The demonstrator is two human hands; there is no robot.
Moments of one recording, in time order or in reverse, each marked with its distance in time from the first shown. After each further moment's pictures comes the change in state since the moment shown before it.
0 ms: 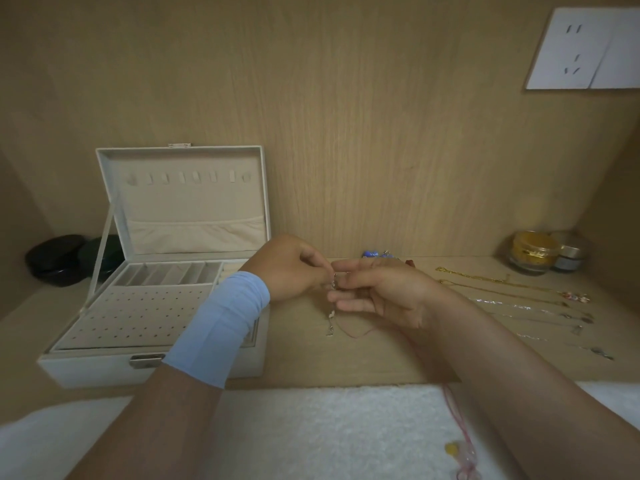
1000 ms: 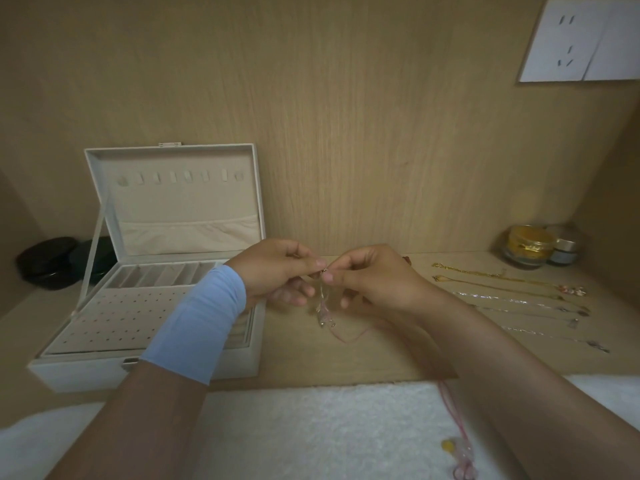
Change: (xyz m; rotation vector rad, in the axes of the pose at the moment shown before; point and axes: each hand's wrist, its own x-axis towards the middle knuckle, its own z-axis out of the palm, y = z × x) left_hand -0.001 -0.006 -0.004 -0.559 -0.163 -0.220; right_hand -0.007 0.002 0.005 -0.491 0.143 -0.346
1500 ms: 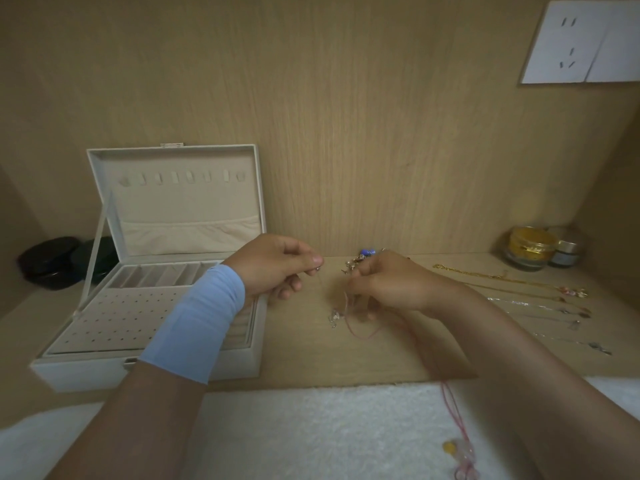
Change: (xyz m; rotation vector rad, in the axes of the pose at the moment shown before) left_hand 0.002 0.001 -0.004 0.148 0.080 0.100; right_hand 0.003 0.001 -0.019 -0.343 -0.122 0.161
